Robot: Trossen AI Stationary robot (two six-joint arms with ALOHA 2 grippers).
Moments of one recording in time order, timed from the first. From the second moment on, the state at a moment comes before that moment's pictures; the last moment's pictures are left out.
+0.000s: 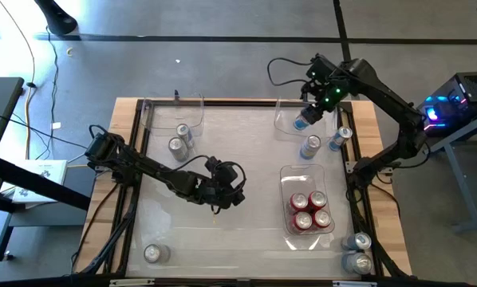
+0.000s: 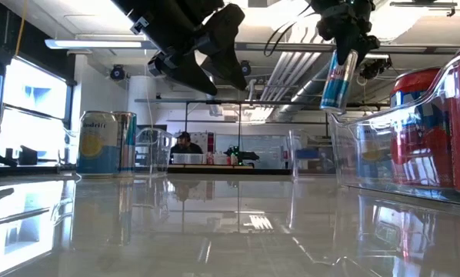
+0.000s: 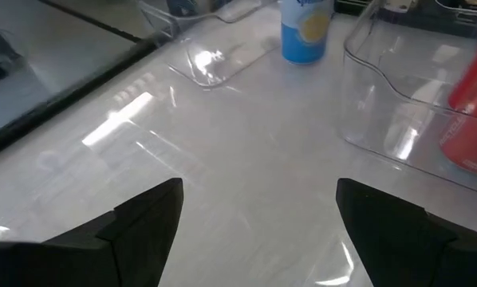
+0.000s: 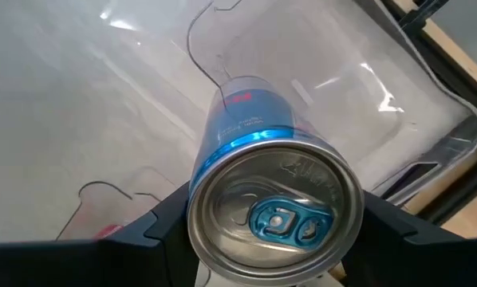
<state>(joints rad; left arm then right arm) -0.32 1.75 1.13 -0.21 -0.85 -0.58 -0.69 1.49 1.71 -1.57 -0.06 0.15</state>
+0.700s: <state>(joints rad) 0.19 2.02 1.12 0.41 -0.28 -0.31 -0.76 1.68 1.71 -1.51 0.18 0.10</state>
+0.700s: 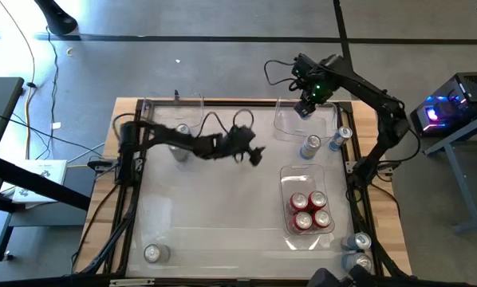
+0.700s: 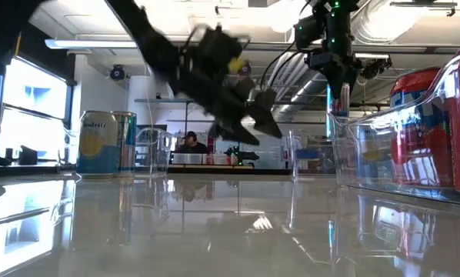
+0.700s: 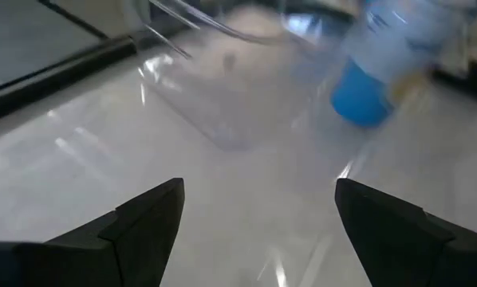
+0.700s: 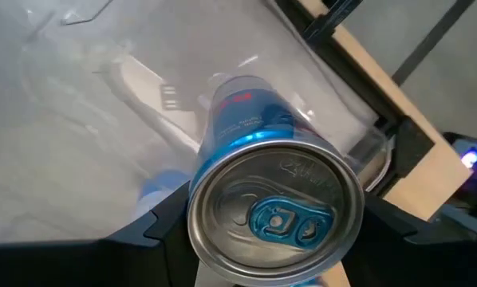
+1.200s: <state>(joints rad) 0.22 2.24 1.39 0.54 -0.16 -0.25 -0.81 1.68 1.71 -1.49 0.19 0.09</state>
